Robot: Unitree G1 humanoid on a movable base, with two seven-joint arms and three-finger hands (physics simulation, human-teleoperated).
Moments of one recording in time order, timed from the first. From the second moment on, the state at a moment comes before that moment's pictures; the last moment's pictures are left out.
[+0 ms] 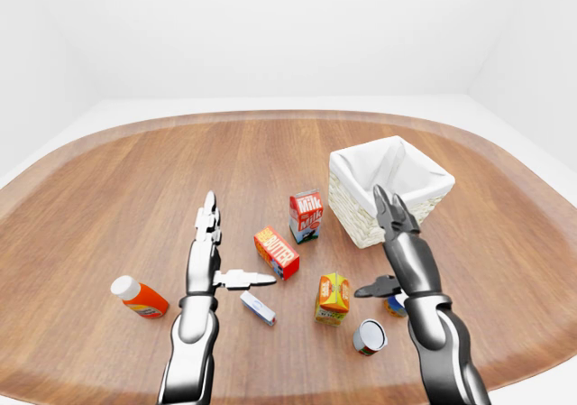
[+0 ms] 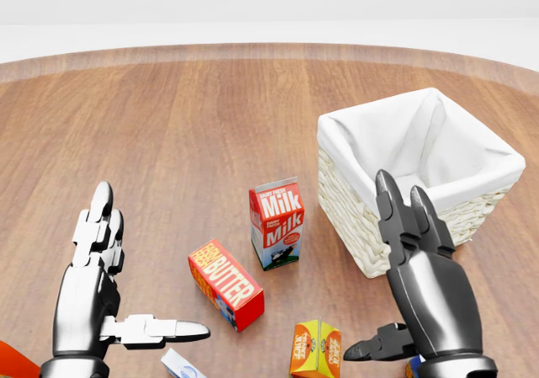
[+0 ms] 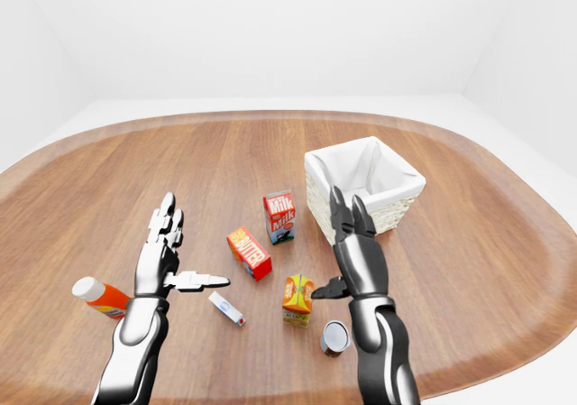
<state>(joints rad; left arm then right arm) 0.09 0.01 0.01 -0.14 0.09 -0.09 -0.01 0.18 -0.06 0.02 -0.41 -0.87 0.01 0.08</state>
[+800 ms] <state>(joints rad) 0.08 0.01 0.01 -0.12 0.09 -0.09 0.00 0.24 -0.07 -0.02 -0.48 -1.24 -0.01 0.30</state>
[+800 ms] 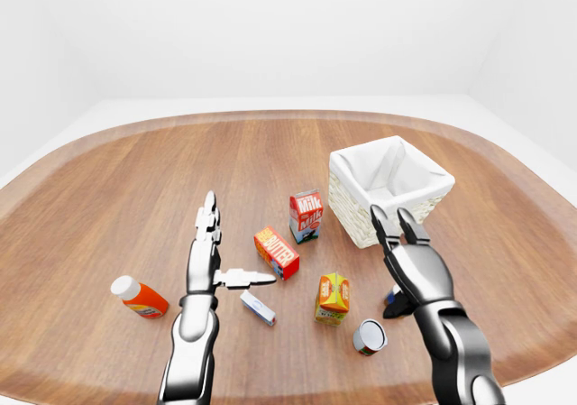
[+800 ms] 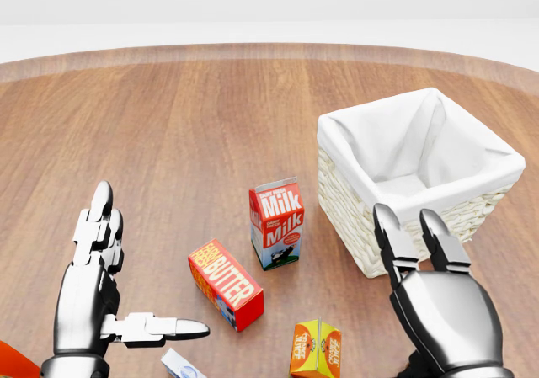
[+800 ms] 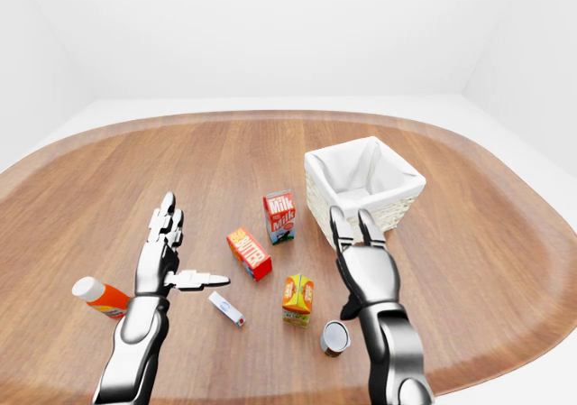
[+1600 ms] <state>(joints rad) 0.09 0.01 0.01 -0.13 0.09 -0.09 0.00 0.25 -0.10 -0.10 -0.38 -1.38 -0.06 0.33</state>
